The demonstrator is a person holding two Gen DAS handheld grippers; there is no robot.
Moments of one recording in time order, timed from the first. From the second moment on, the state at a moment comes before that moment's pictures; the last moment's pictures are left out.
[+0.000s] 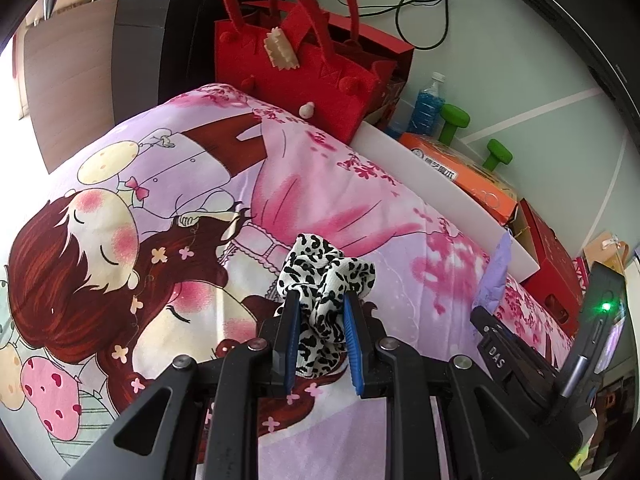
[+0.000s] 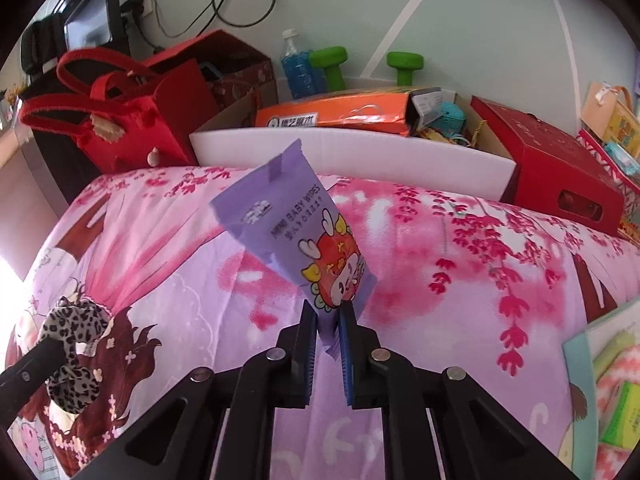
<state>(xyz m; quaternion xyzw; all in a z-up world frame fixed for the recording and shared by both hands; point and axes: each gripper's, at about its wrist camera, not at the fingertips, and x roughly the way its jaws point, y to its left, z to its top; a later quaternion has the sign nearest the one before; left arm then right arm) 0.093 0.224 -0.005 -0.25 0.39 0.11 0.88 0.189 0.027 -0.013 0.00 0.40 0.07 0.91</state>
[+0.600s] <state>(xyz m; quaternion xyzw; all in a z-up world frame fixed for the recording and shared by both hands) 0.081 0.154 0.028 -0.20 0.39 0.06 0.90 0.119 -0.053 0.035 0.06 0.35 0.02 0.93</state>
